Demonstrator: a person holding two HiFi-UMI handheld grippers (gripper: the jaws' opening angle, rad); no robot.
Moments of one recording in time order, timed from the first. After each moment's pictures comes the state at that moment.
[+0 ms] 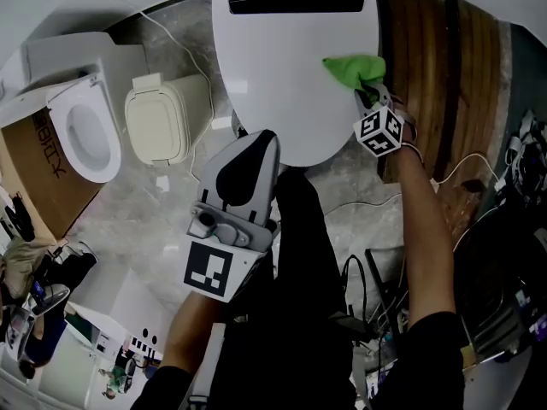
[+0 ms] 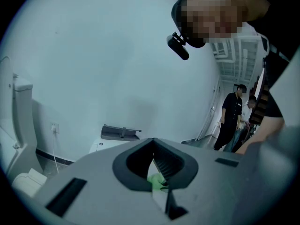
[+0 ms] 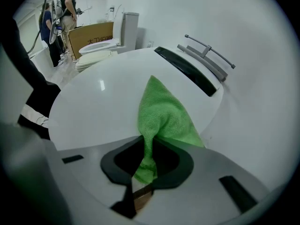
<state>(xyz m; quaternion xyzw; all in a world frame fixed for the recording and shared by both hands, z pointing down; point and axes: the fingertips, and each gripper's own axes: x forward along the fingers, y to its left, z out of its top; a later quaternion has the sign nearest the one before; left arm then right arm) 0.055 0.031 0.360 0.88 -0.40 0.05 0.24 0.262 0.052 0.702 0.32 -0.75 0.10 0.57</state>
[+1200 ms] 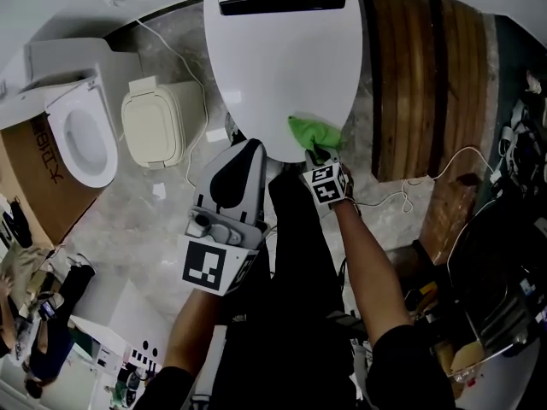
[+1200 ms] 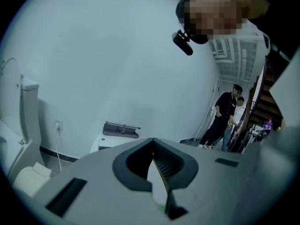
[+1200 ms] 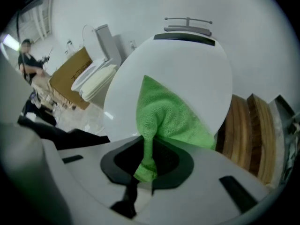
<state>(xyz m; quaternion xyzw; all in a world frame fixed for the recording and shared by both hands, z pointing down) 0.044 0.074 0.359 0.88 -0.40 0.05 0.24 0.140 0.237 0.727 0.40 -0.70 0.38 0.44</state>
